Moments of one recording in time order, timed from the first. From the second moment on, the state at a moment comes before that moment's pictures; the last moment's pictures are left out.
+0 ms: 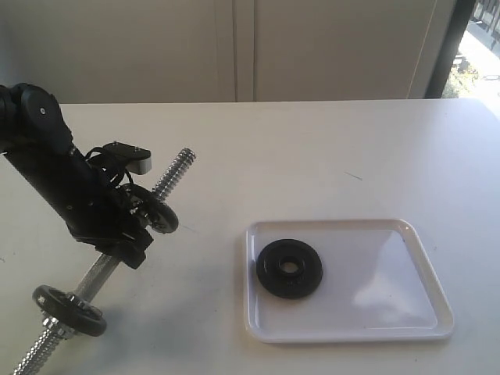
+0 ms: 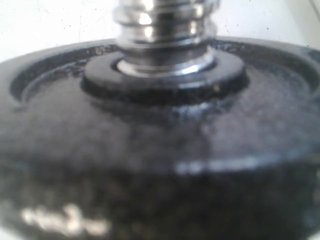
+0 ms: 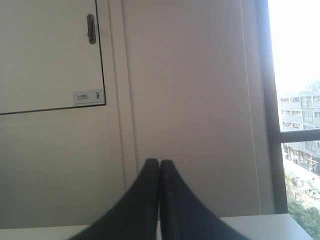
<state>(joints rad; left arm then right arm) -0.37 1.75 -1.09 -0.40 0.83 0.55 0.10 0.01 0.00 0.02 -0.28 0.11</state>
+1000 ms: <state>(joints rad) -0.37 1.75 -1.09 -0.40 0.81 0.55 0.10 0.30 -0.34 0.03 -0.05 0.33</state>
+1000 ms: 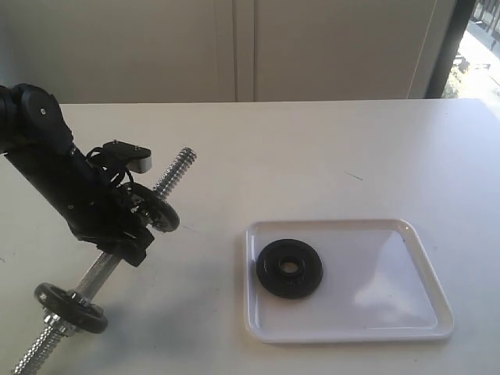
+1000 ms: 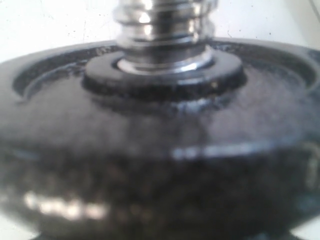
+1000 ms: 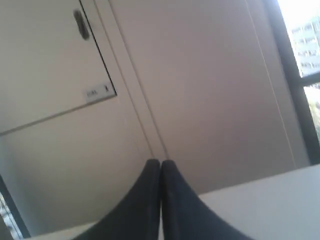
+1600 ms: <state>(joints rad) -0.37 1.75 -1.09 -0.40 0.78 0.55 0.39 1.12 -0.84 0.03 0.52 0.04</state>
